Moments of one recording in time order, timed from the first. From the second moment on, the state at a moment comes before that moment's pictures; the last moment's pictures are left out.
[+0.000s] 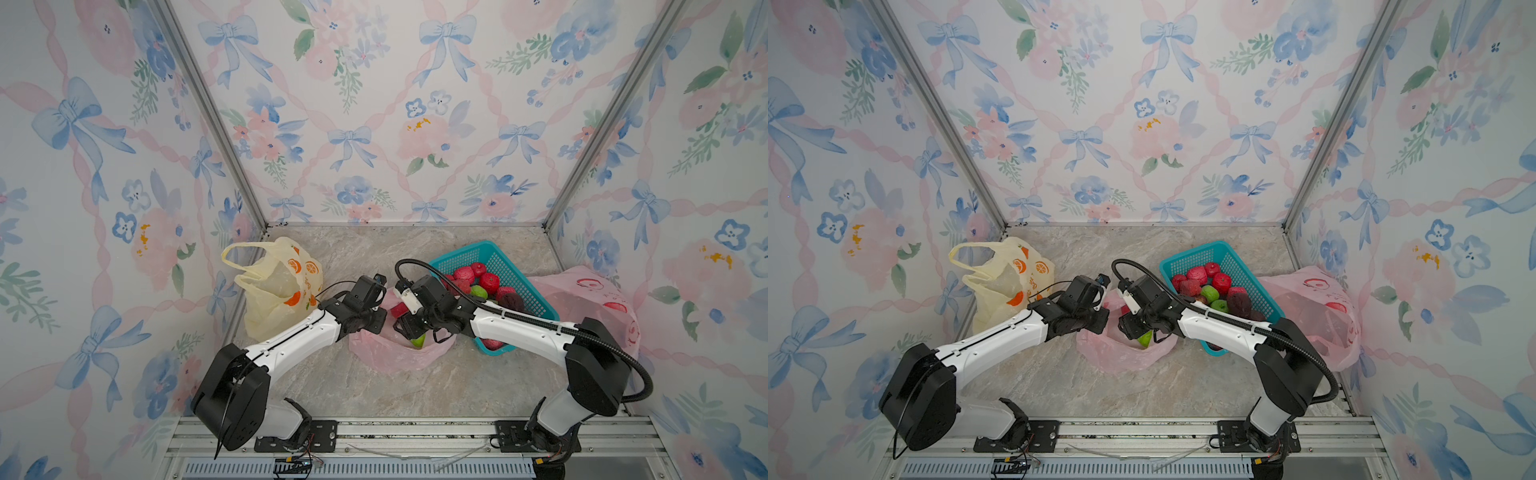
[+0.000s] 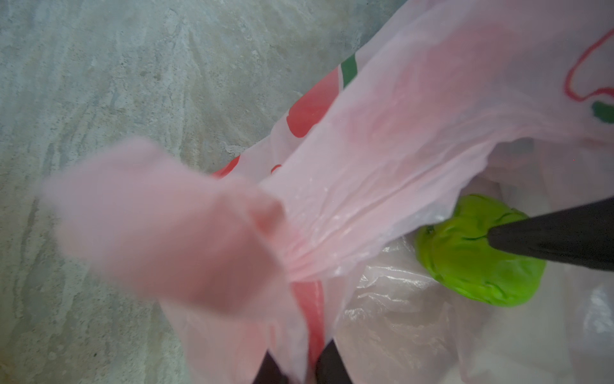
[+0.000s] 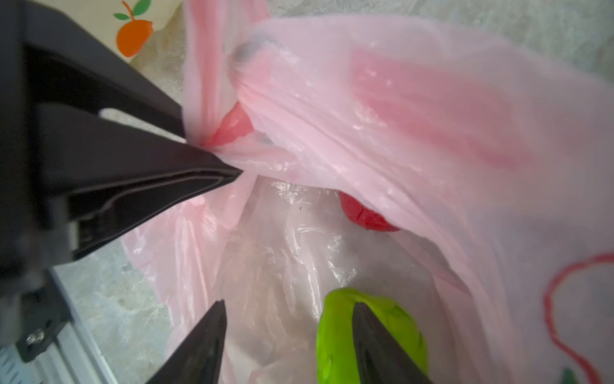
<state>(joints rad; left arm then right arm) -0.62 1.39 0.89 -0.47 -0.07 -0.17 0.88 1.66 1.14 -0.39 -0.06 0.24</state>
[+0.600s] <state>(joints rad) -0.63 1.40 0.89 -0.46 -0.05 -0.16 0.89 1.89 1.20 -0.18 0.23 0.26</state>
